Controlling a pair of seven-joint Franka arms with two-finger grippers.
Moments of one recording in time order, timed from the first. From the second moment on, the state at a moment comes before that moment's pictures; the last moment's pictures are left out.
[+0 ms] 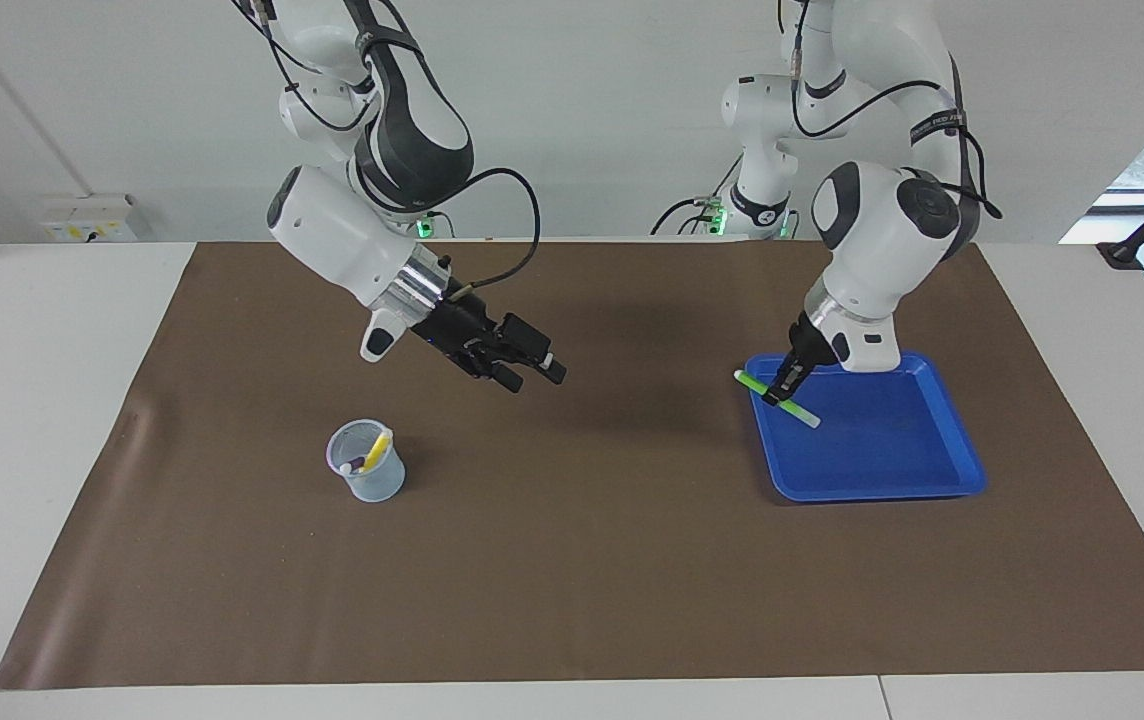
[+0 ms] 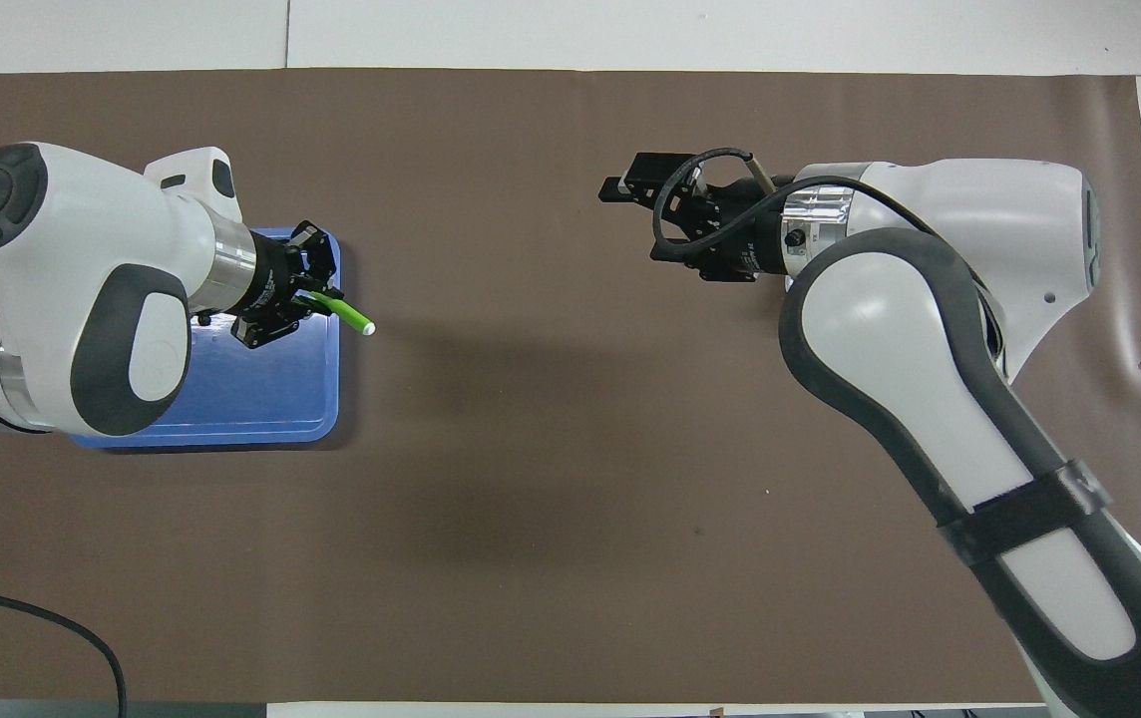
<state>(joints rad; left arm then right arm) -0.24 0.13 -0.06 -1.89 -0.24 2.11 -1.07 0.29 0.19 0.06 -1.82 1.01 2.38 0.24</state>
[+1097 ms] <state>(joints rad) -0.49 0.16 -0.06 -1.84 -0.46 2.37 -1.60 0.38 0.14 0.06 -1.94 1.21 2.44 0.24</state>
